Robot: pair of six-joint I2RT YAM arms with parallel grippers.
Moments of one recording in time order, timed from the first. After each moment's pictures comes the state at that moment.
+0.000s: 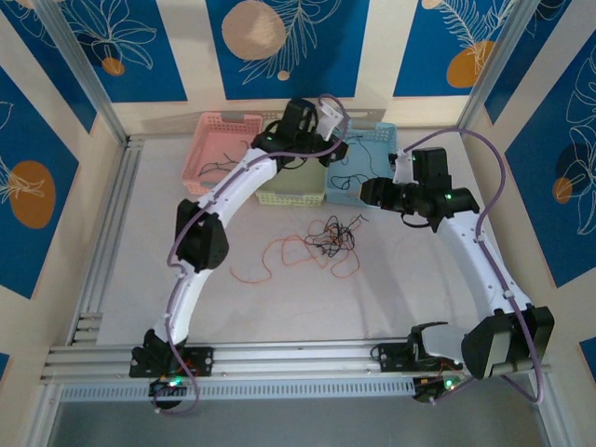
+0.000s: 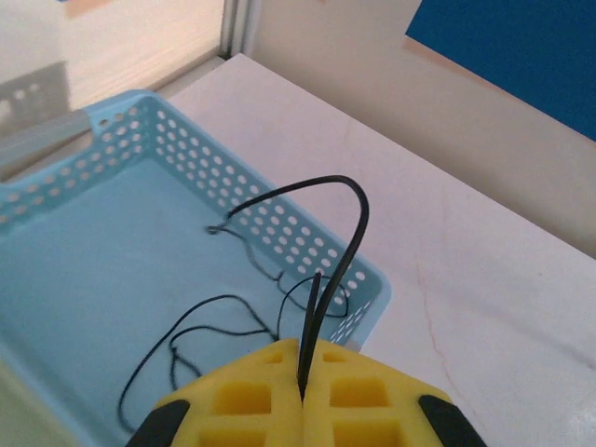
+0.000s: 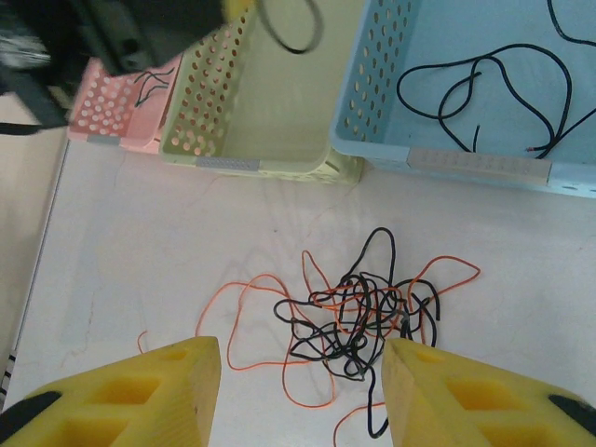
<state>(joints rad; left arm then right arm) -0.63 2.38 2.39 -0.52 0.53 -0.03 0.15 1.23 1.17 -0.72 -0.42 0.34</state>
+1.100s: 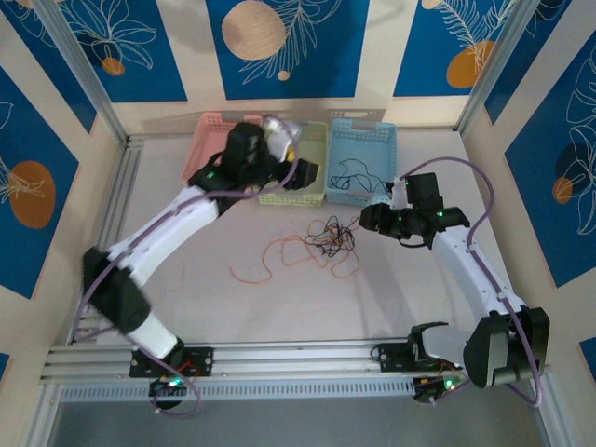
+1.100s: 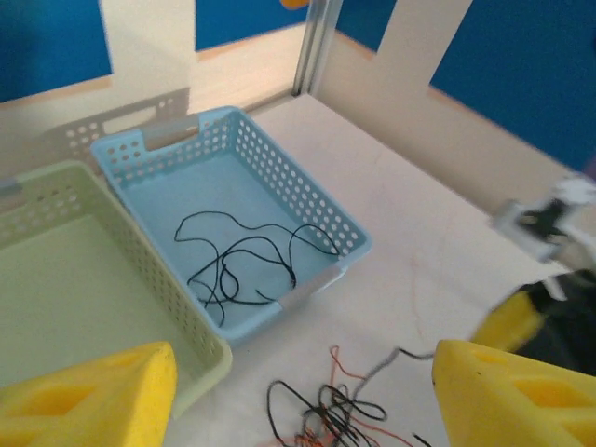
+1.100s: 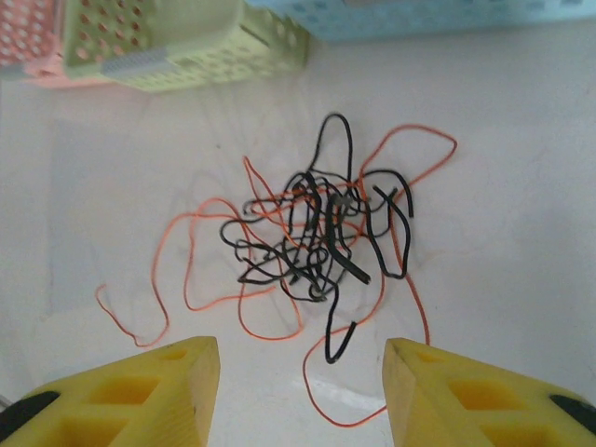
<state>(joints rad) -0.63 1.51 1.41 -0.28 0.27 -0.14 0.16 1.20 0.93 -0.70 -0.42 0.39</state>
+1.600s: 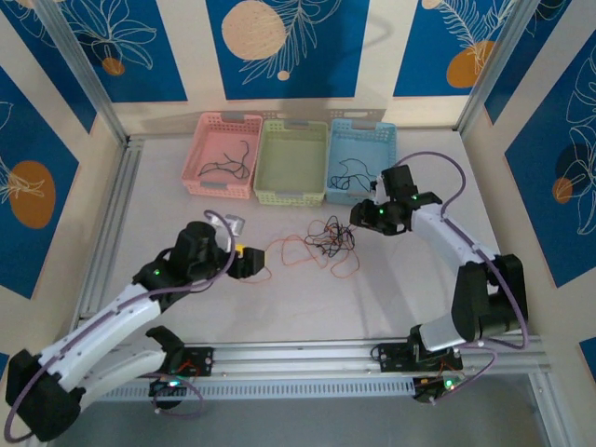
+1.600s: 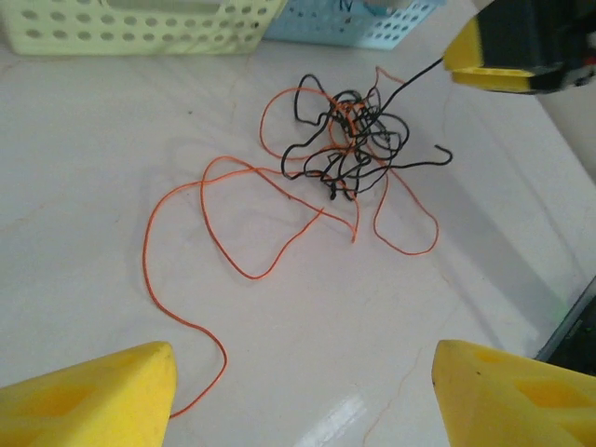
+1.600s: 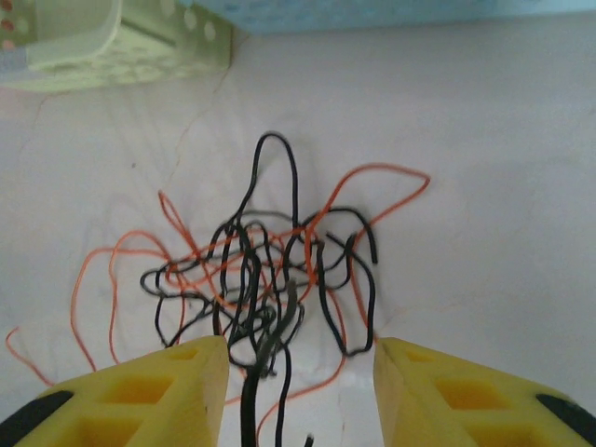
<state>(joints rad) -0.64 0.83 0.62 -0.37 0.21 -0.44 0.22 1.46 1.02 -0.62 -0.29 0.41</state>
